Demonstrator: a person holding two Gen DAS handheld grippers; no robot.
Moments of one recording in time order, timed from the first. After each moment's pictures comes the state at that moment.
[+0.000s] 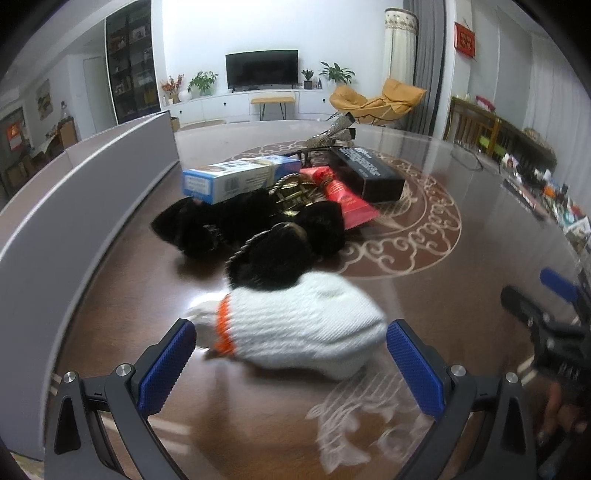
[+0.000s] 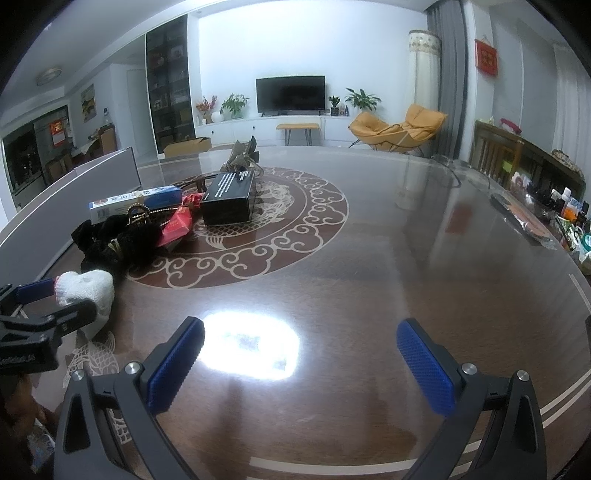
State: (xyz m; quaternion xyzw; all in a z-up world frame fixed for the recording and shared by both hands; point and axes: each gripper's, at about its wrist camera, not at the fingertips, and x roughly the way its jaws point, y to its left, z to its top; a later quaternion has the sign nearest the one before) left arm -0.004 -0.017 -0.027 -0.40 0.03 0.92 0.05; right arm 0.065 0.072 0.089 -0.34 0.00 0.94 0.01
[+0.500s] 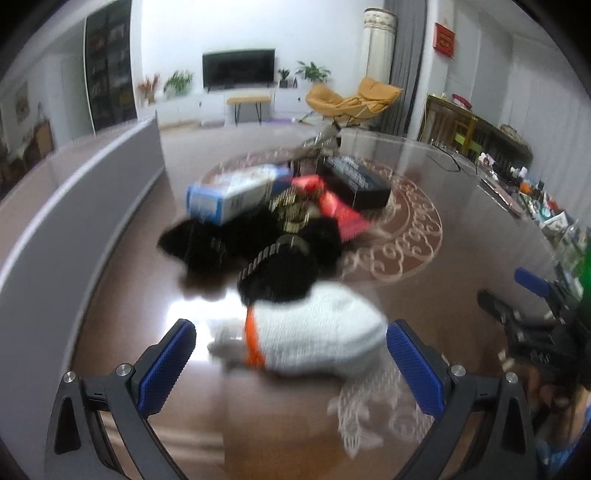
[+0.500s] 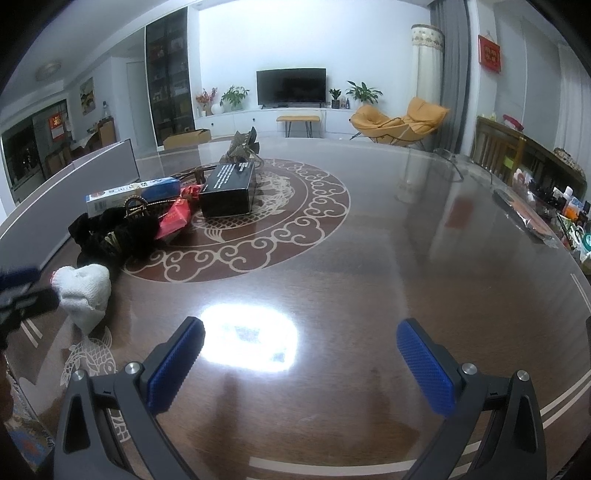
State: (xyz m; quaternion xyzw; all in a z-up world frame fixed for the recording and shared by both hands) left arm -0.013 -0.030 -0.006 -0.40 0.02 0.91 0.11; right arm 0.061 0.074 0.088 -0.35 0.00 0.94 0.01
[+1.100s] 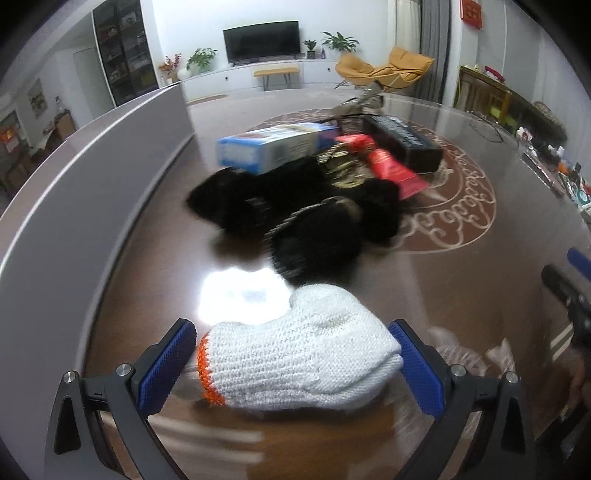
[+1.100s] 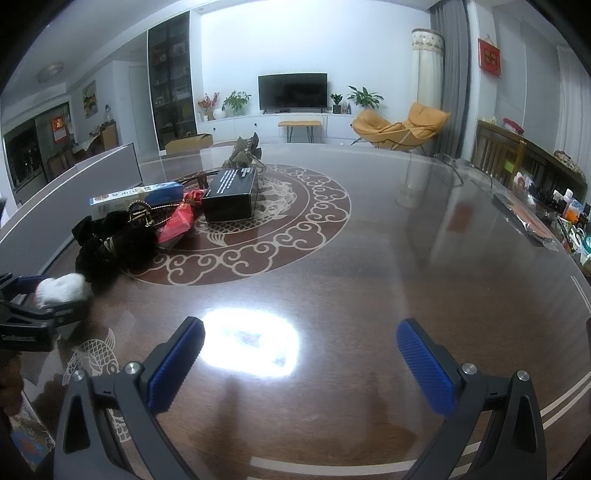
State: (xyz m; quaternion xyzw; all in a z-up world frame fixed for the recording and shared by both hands) left arm -0.016 -0.055 -0.033 -0.46 0.05 0.89 0.04; right arm 0.064 0.076 0.091 -0.34 0.00 0.94 0.00
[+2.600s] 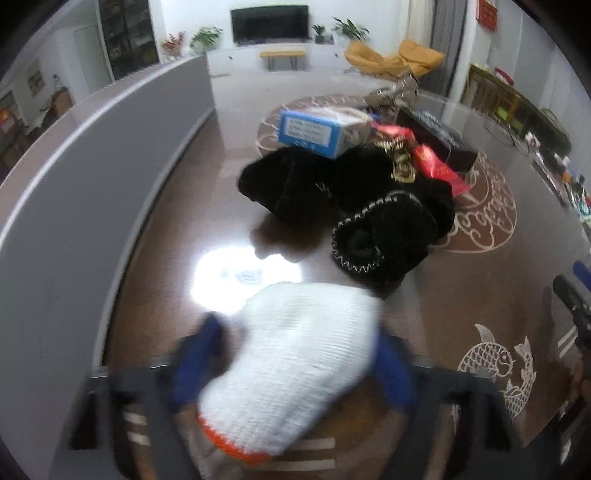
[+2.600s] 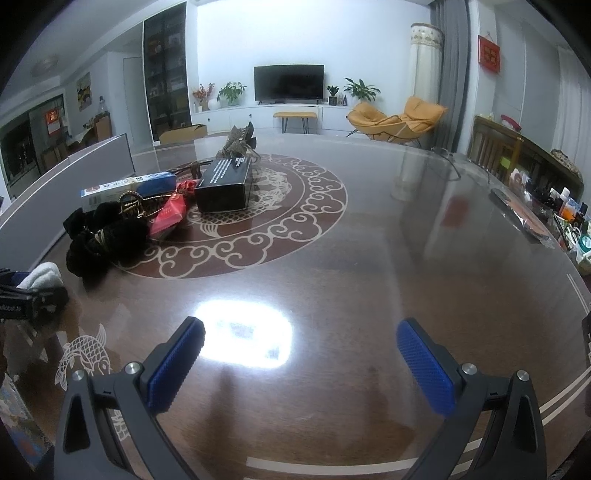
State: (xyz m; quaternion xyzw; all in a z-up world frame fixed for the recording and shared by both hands) left arm -0.054 -0.092 -0.041 -0.49 0.03 0.87 0.04; right arm 0.061 0.076 0.088 -0.36 -0.01 0.93 0.01
